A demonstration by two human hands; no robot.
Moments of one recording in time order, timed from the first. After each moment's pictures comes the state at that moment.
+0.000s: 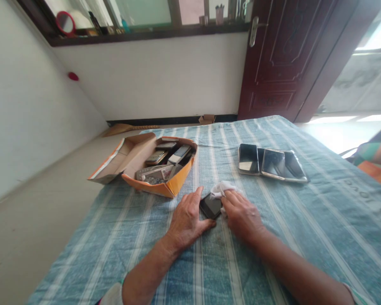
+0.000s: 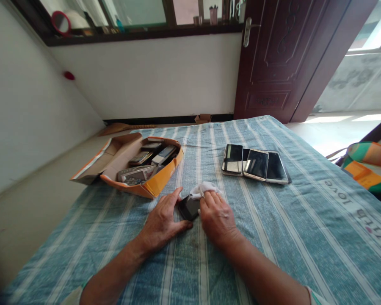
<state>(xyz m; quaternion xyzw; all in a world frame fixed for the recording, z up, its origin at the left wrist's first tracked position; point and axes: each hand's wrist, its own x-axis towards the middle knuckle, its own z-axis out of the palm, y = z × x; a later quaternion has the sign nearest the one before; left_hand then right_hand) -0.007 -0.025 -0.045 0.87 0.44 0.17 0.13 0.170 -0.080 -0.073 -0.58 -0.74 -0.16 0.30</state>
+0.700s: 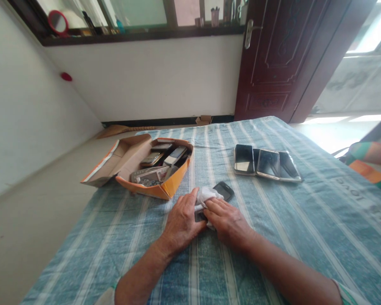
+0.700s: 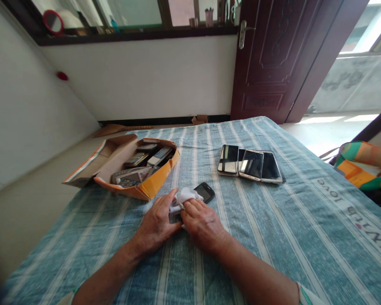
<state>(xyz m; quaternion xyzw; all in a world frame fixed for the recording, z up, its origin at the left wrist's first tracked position) -0.008 -0.023 -0.048 0.88 0.42 0.20 0.12 0.156 -0.078 -0.068 -0.45 -0.82 -0.05 0.34</state>
